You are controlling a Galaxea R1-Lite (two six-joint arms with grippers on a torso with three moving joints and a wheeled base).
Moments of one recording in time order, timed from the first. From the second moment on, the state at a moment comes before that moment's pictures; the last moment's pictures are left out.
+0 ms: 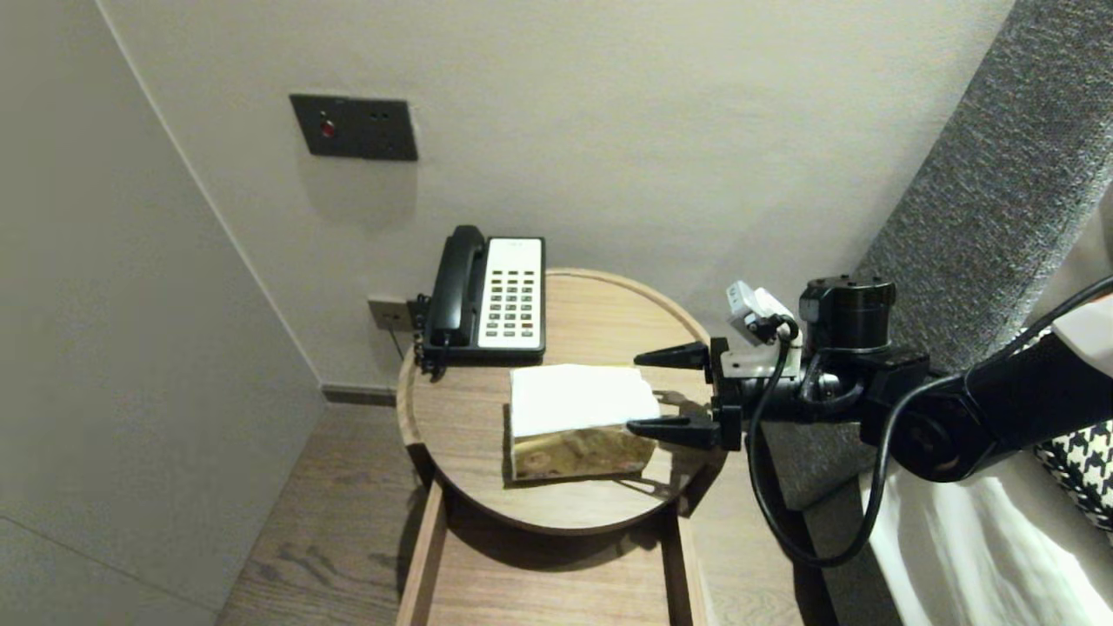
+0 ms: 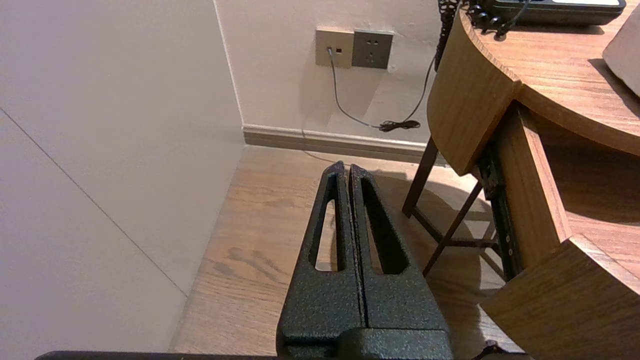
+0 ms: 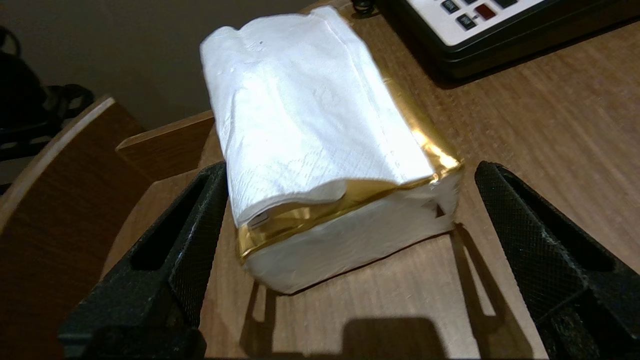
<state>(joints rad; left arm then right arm) 0.01 0.00 0.00 -0.02 0.01 -0.01 0.30 1.93 -0.91 -0.76 1.01 -0.31</state>
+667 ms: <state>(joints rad) 0.01 0.00 0.00 -0.02 0.02 -0.01 0.30 1.91 -0.88 -0.77 1.03 -0.31</state>
